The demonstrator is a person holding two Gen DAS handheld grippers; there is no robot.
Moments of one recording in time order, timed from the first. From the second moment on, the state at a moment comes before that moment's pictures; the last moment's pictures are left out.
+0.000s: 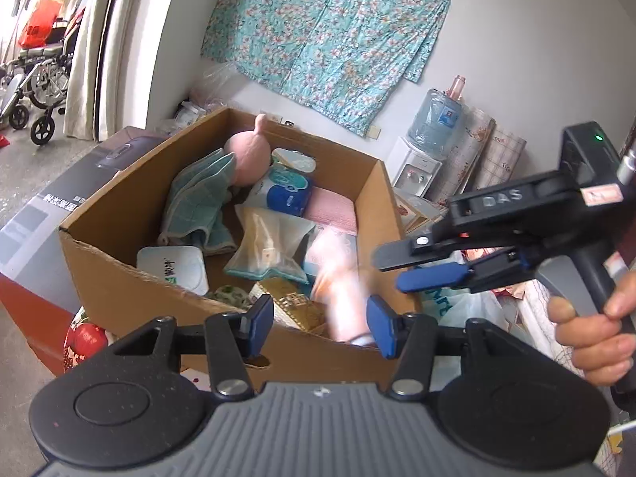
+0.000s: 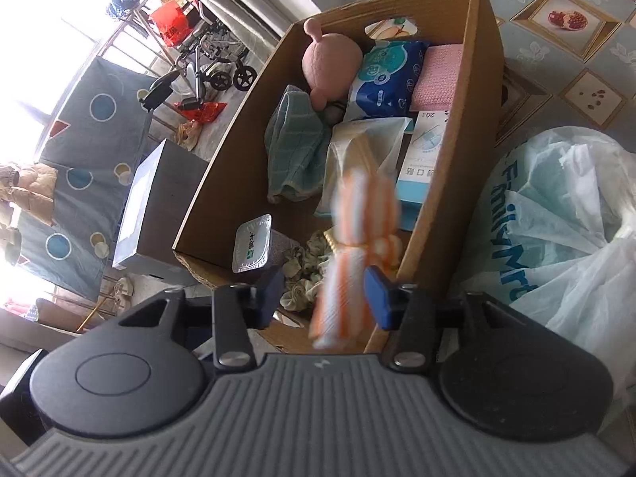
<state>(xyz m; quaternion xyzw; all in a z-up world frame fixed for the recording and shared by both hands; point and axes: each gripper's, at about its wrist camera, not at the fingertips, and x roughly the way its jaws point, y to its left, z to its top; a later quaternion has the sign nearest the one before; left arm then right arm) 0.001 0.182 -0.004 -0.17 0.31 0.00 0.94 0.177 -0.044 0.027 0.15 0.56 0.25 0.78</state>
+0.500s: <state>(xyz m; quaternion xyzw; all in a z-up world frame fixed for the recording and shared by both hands) -0.027 0.181 0.011 -0.16 0.28 0.02 0.95 0.112 -0.075 0.053 0.12 0.41 0.24 0.87</state>
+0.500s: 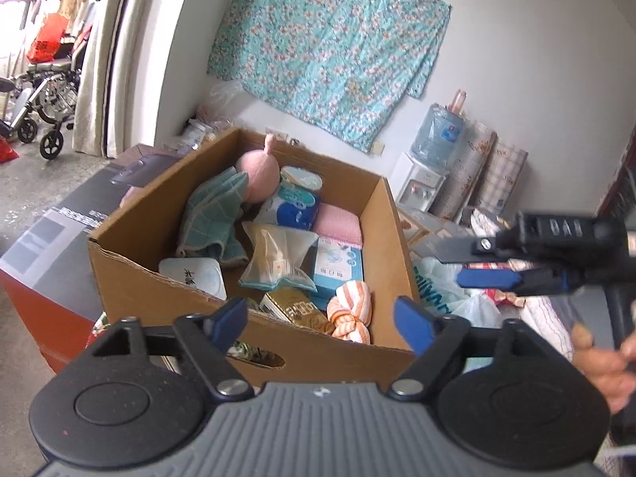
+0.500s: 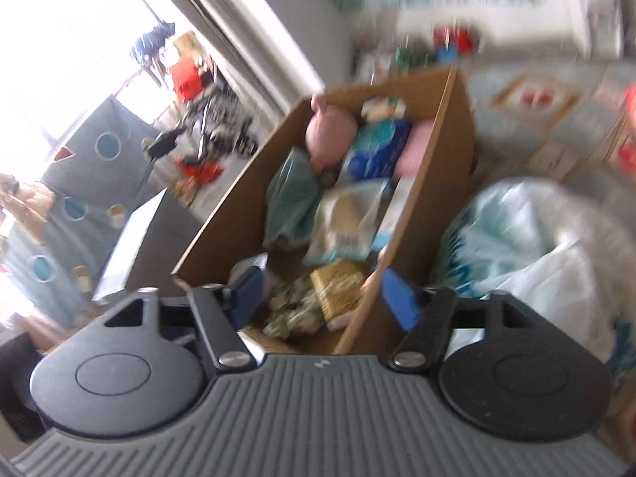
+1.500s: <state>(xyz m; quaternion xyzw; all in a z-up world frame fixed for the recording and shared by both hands) -0.031 0.102 0.023 0.00 0.33 0.14 0.94 0.003 -0.102 0.054 -0.02 0.35 0.08 0.93</state>
